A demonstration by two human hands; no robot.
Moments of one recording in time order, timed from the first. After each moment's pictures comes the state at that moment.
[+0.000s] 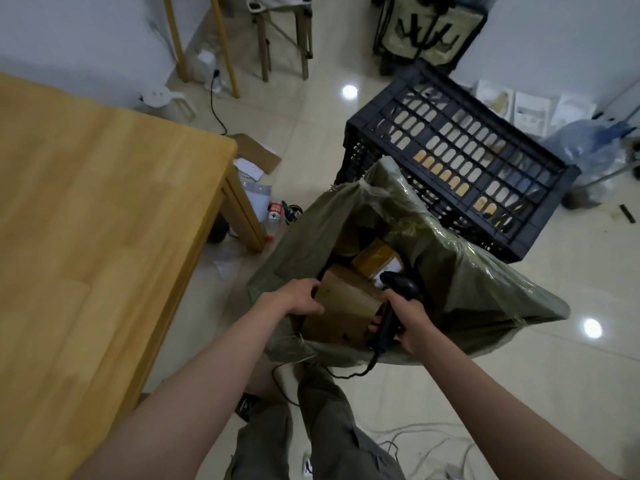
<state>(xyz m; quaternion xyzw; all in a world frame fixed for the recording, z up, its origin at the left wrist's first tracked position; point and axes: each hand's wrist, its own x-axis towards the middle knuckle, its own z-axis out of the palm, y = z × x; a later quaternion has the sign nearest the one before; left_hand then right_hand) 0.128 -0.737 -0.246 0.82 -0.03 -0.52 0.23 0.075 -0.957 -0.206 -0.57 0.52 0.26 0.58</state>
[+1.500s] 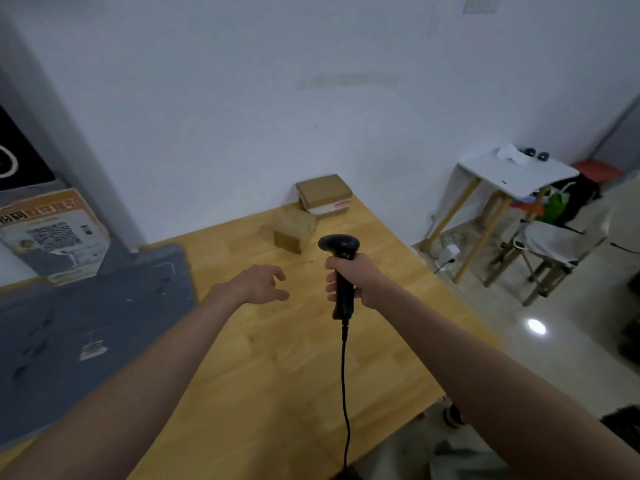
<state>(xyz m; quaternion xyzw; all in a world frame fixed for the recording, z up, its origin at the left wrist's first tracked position) -0.044 -0.196 0.015 0.89 0.33 -0.17 0.26 0.099 -0.365 0.052 -0.72 -0.14 0.45 0.51</state>
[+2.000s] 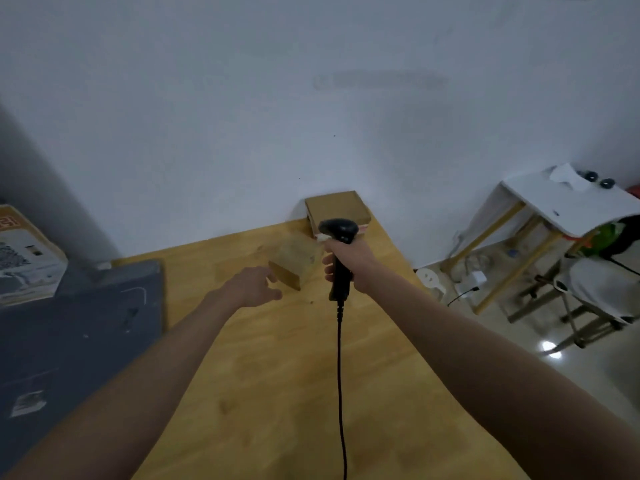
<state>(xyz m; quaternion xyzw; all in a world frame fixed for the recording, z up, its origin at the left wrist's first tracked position) 0.082 -0.058 -0.026 0.86 0.41 -0.12 0.28 0.260 -0.177 0.029 -0.72 -0.14 0.45 0.51</state>
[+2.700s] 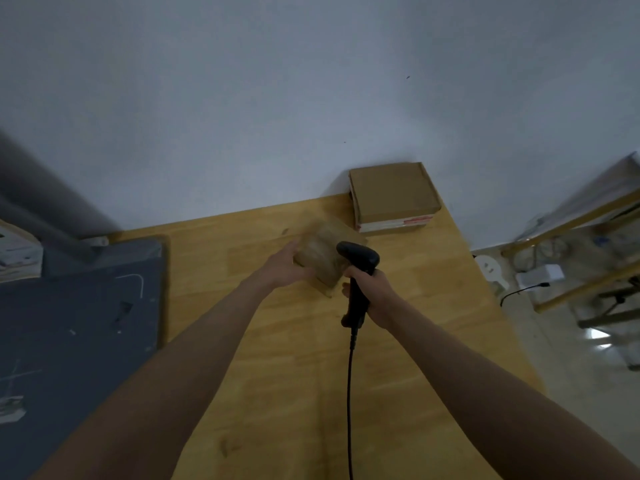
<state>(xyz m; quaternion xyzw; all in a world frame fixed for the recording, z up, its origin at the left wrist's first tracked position) 0.163 0.061 -0.150 0.70 0.51 -0.04 0.51 0.313 -0.068 -0.160 -0.65 -0.06 0.56 0.50</state>
